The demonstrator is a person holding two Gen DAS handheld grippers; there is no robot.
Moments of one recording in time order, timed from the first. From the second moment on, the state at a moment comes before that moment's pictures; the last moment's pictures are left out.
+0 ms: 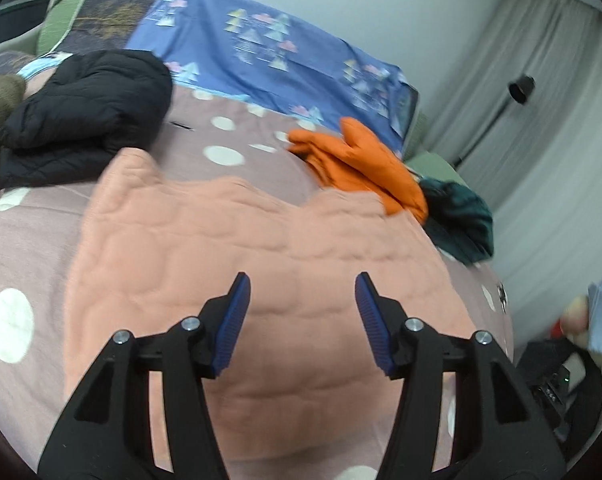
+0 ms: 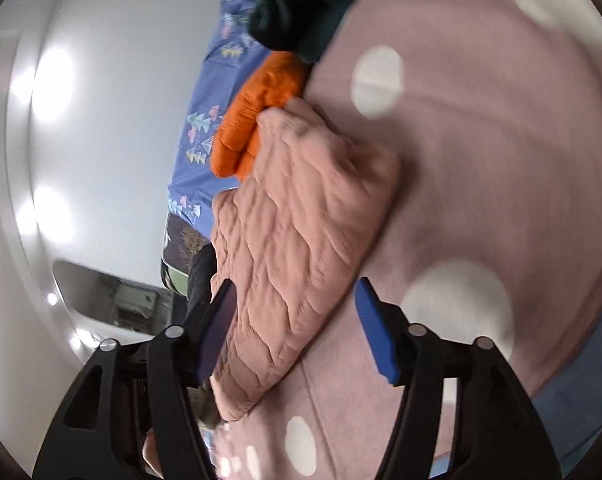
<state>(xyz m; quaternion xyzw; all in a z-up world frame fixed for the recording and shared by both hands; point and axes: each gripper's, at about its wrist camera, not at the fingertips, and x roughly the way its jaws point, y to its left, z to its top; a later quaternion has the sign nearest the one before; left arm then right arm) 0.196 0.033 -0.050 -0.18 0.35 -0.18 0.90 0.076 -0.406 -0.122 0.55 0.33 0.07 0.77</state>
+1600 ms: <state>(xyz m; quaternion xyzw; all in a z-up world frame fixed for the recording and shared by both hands) 0.292 0.017 -0.082 -0.35 0.36 -0.39 0.78 0.177 -0.299 -0.020 0.19 0.22 0.00 0.96</state>
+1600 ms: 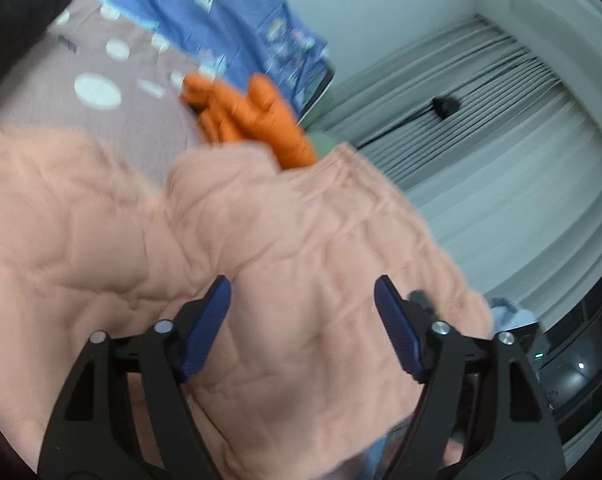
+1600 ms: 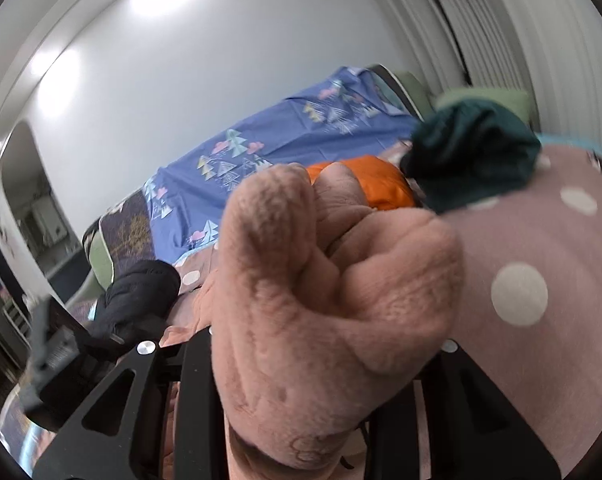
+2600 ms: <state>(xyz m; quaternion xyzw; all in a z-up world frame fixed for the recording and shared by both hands) 0.219 0.186 0.011 -0.36 0.26 -0.34 0.83 0.157 -0.061 -0.052 -0.17 0.23 0.19 0.94</state>
